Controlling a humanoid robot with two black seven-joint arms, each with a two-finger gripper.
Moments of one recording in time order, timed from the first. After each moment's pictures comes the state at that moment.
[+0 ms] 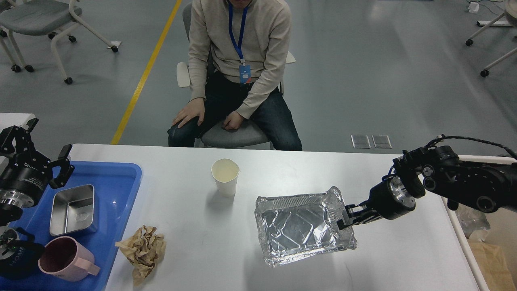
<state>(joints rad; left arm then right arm) -0.23 0.60 -1.05 -1.03 0.16 -0.22 -0.39 1.07 -0.61 -0.09 1.15 -1.07 0.75 0.26</state>
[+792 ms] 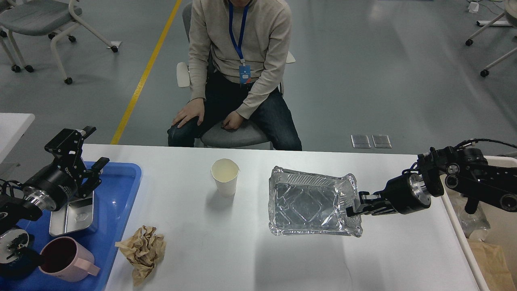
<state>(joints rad) -0.34 0.81 -0.68 -1.28 0.34 -0.07 -0.32 1.05 -0.67 -0.09 1.16 -0.96 0.68 0.25</state>
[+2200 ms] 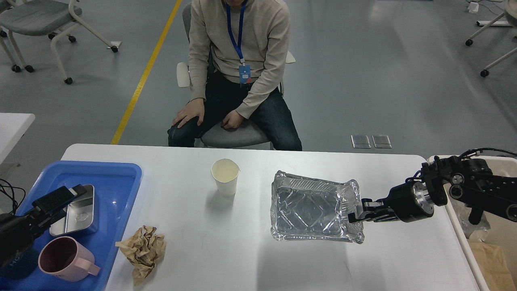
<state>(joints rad) -0.39 1.26 -0.26 -1.70 0.69 0.20 -0.25 1.01 -0.71 -0.09 1.21 -0.96 0.63 0.26</state>
